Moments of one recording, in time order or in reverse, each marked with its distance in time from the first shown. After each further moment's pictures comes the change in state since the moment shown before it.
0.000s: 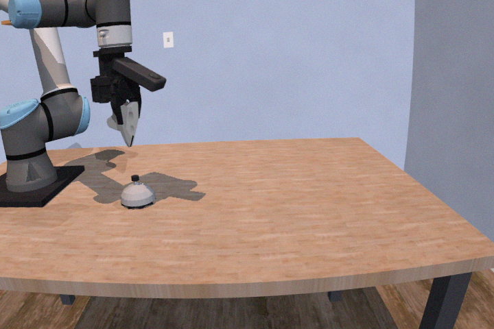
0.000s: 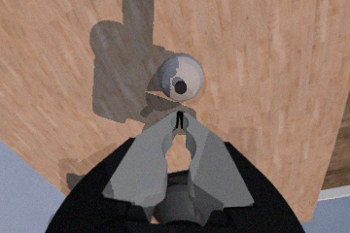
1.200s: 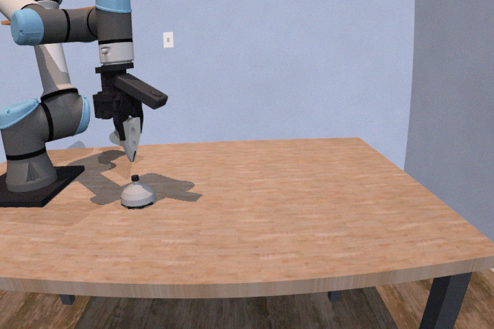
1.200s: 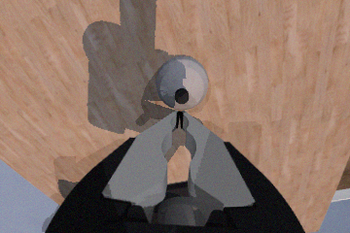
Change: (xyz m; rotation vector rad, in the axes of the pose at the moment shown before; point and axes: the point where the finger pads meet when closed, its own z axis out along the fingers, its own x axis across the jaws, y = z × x) arm -0.002 0.000 0.036 -0.003 -0.001 0.001
